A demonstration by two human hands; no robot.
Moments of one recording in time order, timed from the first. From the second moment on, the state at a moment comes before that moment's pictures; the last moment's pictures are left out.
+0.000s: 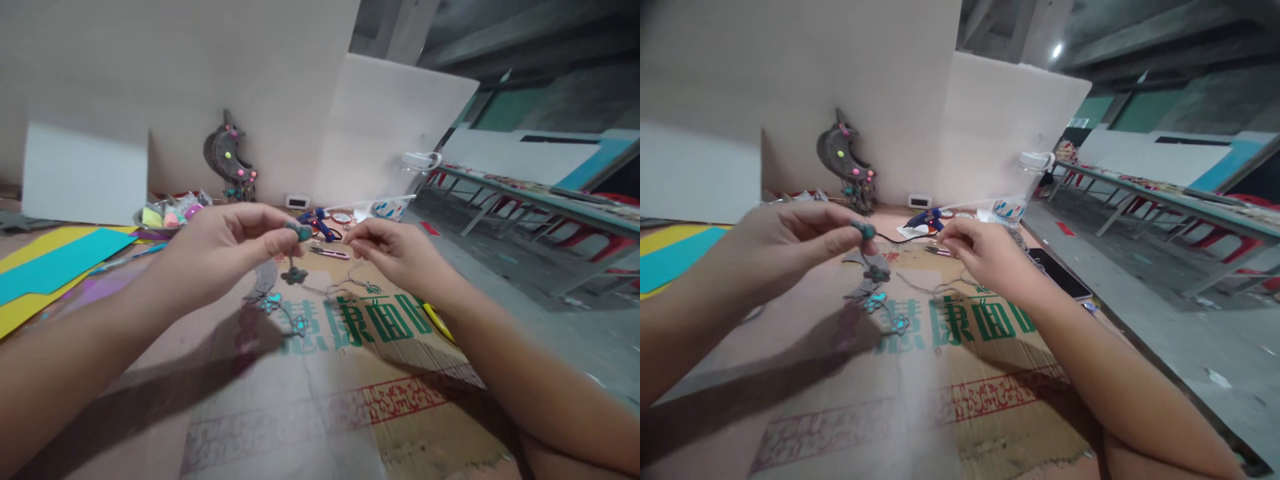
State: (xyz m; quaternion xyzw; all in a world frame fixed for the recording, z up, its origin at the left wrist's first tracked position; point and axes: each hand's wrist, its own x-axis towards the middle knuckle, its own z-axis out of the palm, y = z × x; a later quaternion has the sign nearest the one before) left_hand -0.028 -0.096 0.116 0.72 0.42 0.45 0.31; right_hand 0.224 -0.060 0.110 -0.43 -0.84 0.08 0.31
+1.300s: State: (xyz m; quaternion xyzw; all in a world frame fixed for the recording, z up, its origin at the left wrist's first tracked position) left_hand -0.029 -0.057 0.090 0.73 0.41 0.38 0.39; right_hand 0.226 0.063 0.068 -0.50 -0.78 0.26 0.29
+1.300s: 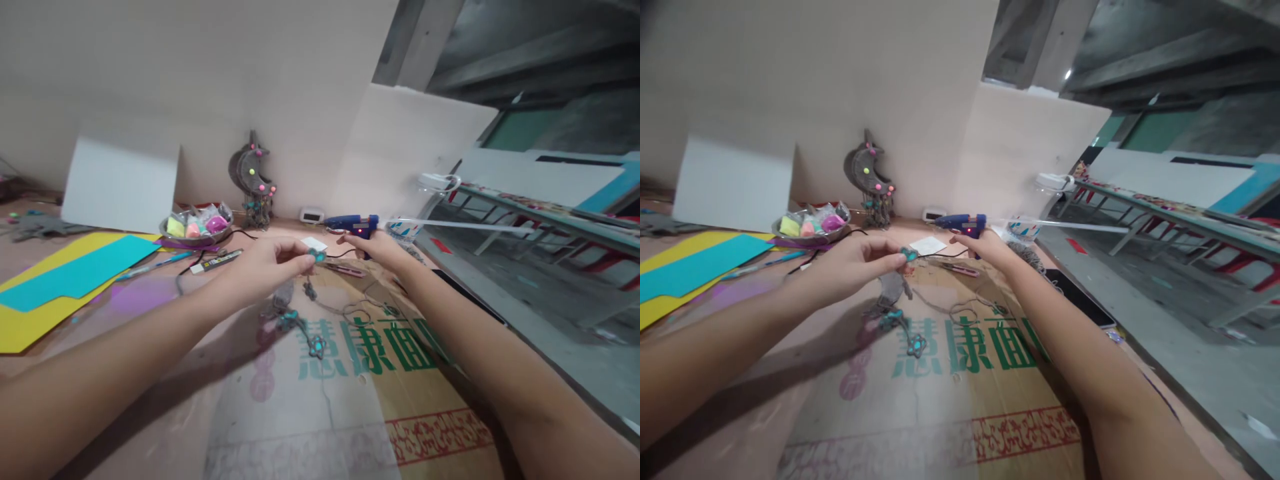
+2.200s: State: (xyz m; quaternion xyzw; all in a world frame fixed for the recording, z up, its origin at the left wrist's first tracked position) left_hand -0.027 -0.070 0.082 0.81 0.47 0.33 0.15; right_hand 0.258 -0.041 0.080 -0.44 -0.82 0.26 0.27
